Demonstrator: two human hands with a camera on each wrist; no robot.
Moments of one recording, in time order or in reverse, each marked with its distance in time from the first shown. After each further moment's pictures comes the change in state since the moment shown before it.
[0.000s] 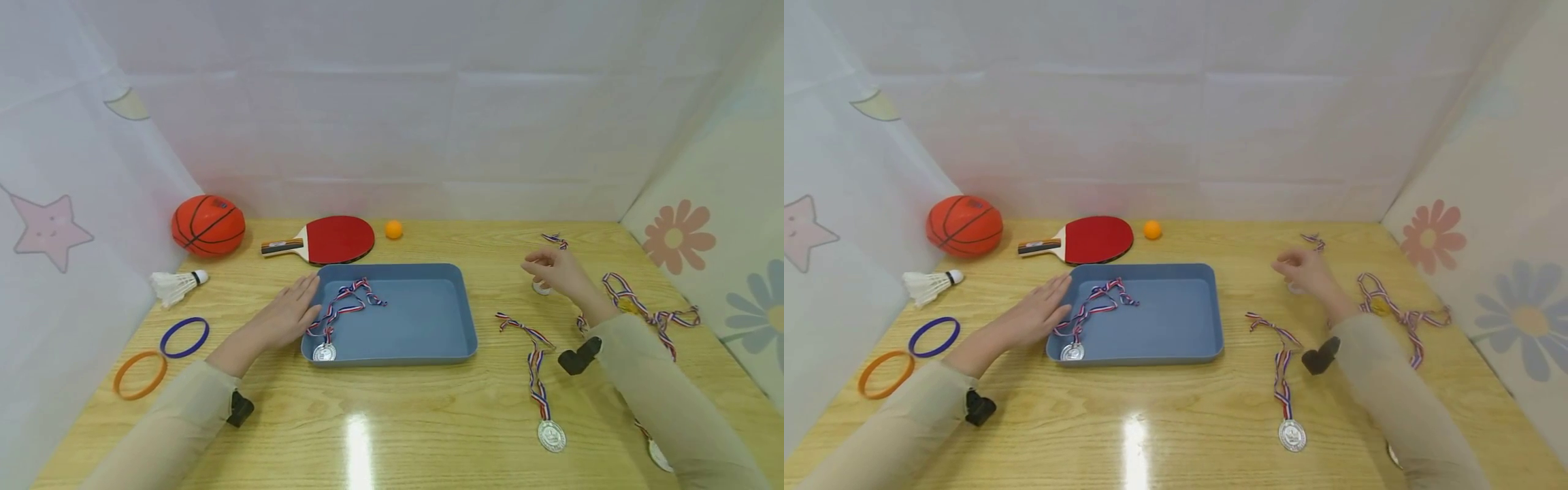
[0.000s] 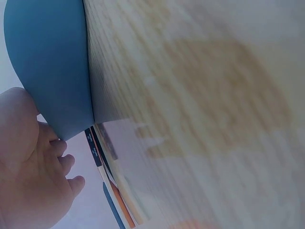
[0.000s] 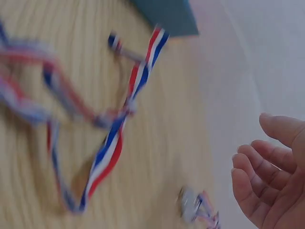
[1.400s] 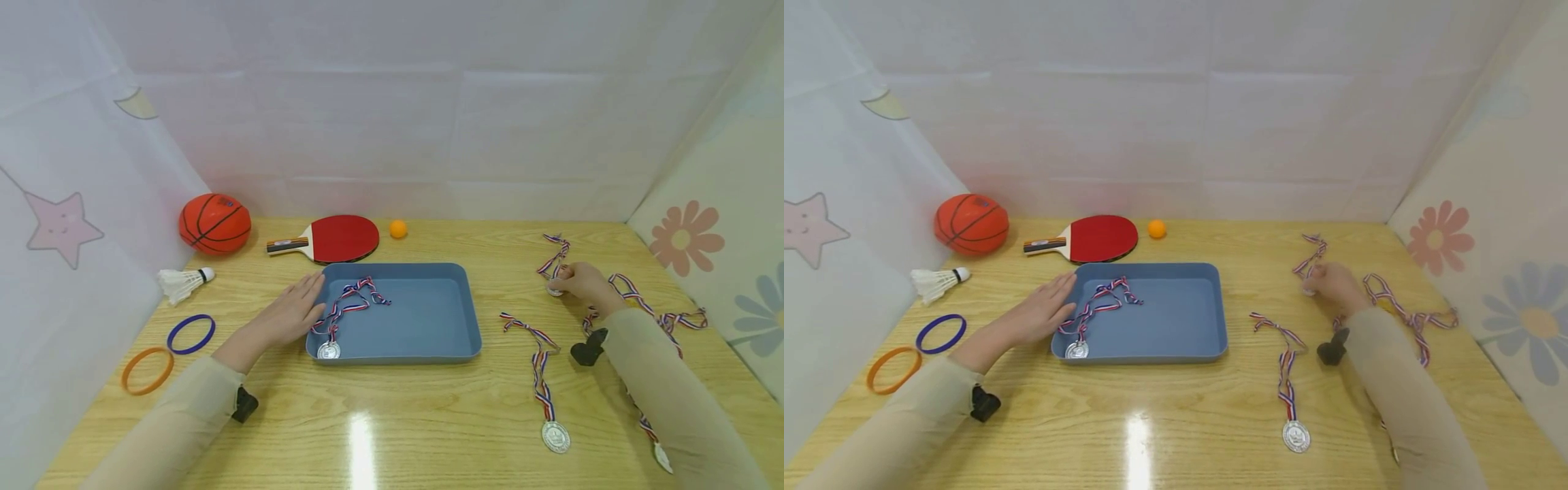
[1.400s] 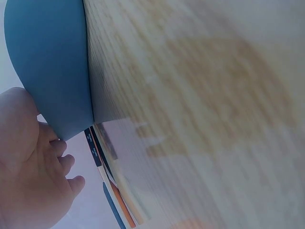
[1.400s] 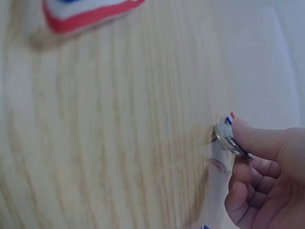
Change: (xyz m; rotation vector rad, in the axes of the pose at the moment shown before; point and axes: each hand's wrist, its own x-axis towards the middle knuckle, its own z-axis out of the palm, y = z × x) left_hand 0.000 0.000 -0.001 -0.006 -0.020 -0.009; right_hand 0.011 0.060 -0.020 -0.189 -0.096 0.215
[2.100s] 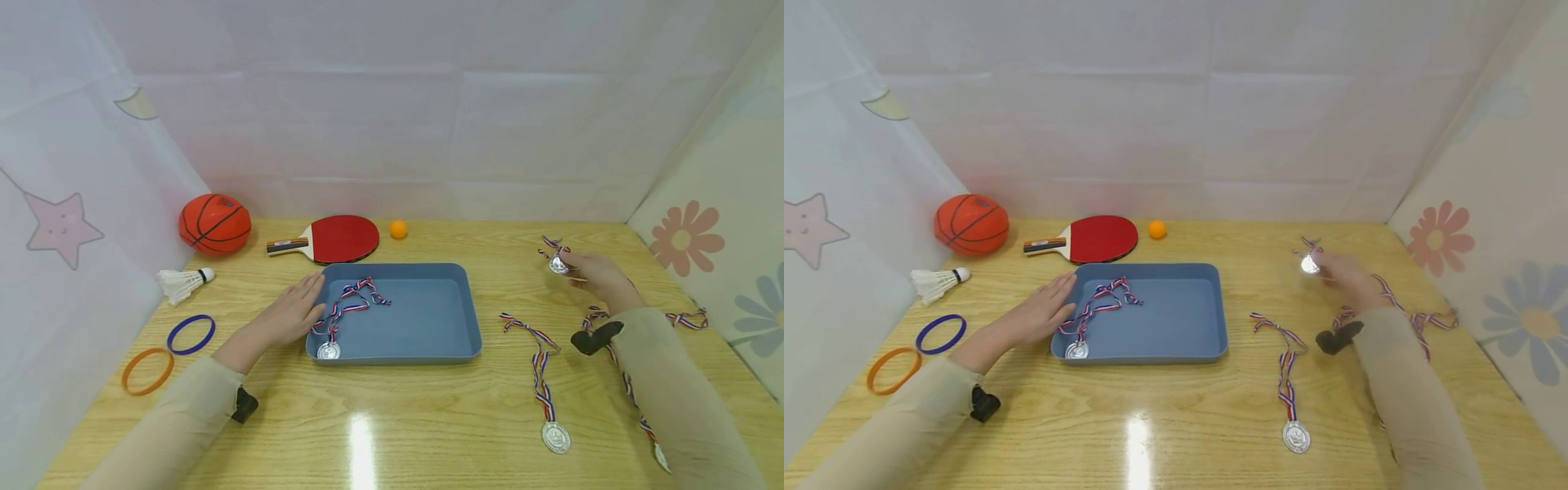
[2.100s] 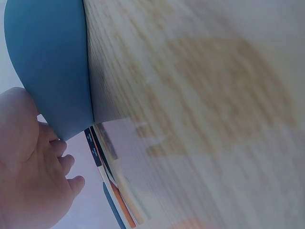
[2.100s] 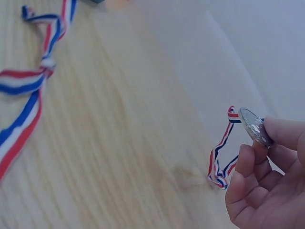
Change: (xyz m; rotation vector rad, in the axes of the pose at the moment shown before) left_hand 0.000 -0.001 0.001 -0.001 0.005 0.007; right_hand -0.011 -0.015 -0.020 0.651 -0.038 0.025
